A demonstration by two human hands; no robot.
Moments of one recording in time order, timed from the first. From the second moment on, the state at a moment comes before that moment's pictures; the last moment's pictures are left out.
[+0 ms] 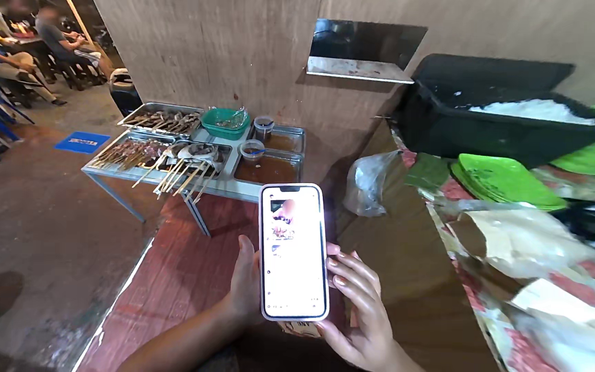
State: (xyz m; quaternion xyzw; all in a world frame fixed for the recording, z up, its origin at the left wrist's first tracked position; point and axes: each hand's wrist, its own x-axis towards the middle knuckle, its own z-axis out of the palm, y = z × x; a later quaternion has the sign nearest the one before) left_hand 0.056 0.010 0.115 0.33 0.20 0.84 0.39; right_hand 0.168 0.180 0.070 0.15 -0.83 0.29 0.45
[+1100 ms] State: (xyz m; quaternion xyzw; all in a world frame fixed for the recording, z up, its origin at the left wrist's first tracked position) left_hand 0.081 0.152 0.102 0.30 0.19 0.82 0.45; right_hand 0.194 0.313 0.079 0.13 -0.85 0.24 0.45
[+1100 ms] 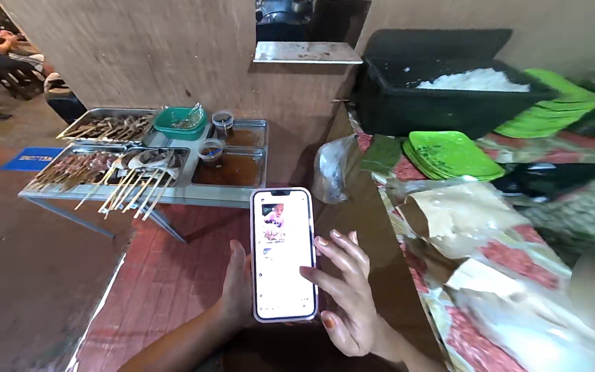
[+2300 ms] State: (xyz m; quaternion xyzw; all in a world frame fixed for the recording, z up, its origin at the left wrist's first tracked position) left_hand 0.124 0.187 0.094 0.39 0.19 0.77 0.46; right_hand 0.245 0.335 0.086 0.08 -0.86 0.19 0.47
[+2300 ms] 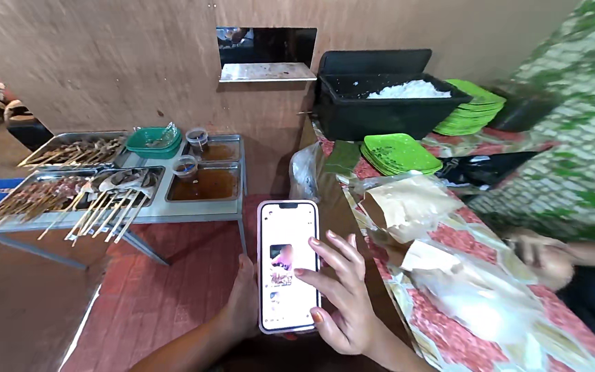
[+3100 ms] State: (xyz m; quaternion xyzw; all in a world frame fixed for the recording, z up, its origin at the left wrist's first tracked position) left_hand 0.043 0.093 0.097 0.34 0.23 0.77 0.49; right_hand 0.164 0.235 0.088 0.02 -0.87 0.17 0.46
